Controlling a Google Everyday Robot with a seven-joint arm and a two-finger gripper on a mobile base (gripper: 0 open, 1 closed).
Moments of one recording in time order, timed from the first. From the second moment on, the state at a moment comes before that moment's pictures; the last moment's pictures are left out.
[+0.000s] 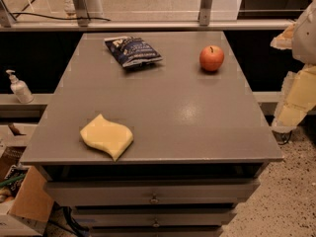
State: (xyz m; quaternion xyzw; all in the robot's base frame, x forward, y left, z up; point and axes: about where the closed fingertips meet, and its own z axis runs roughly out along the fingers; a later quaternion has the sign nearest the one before) arm 0.438 -0.217 0.976 -0.60 0.78 -0.03 0.16
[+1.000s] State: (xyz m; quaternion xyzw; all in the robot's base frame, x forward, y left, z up) arm 0.452 -0.201 0.962 -0.59 0.78 0.00 0.20
